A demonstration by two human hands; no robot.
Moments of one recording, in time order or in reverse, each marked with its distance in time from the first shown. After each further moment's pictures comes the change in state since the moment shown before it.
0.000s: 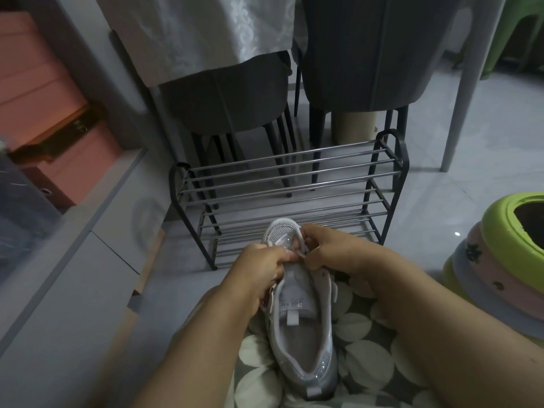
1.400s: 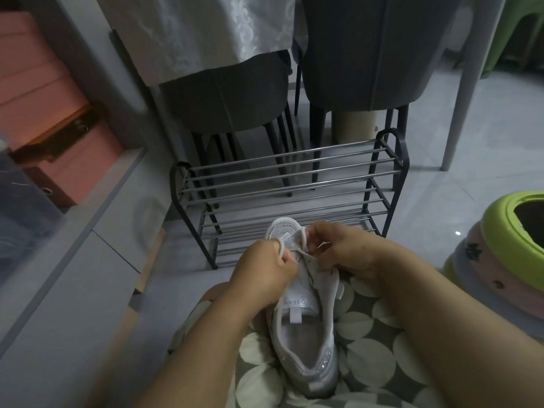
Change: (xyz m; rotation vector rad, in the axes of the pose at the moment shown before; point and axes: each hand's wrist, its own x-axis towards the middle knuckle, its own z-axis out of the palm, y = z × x) left_hand 0.001 -0.005 0.000 0.686 0.138 0.342; right_hand 0.000 0.017 -0.013 0.149 -0.061 -0.042
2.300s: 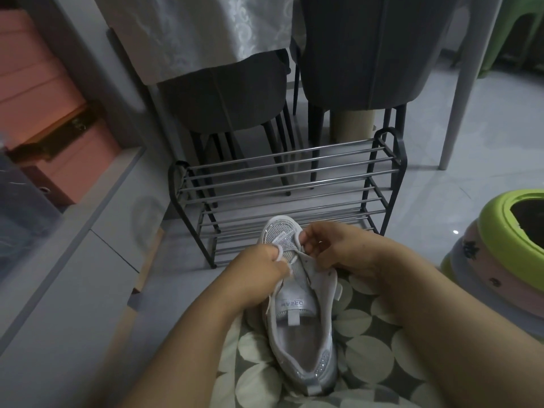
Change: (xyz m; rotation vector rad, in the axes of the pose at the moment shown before) left_hand -0.006 0.001 -0.018 -0.002 -0.199 -0.029; right_hand 0.000 0.003 0.000 0.107 -0.068 0.015
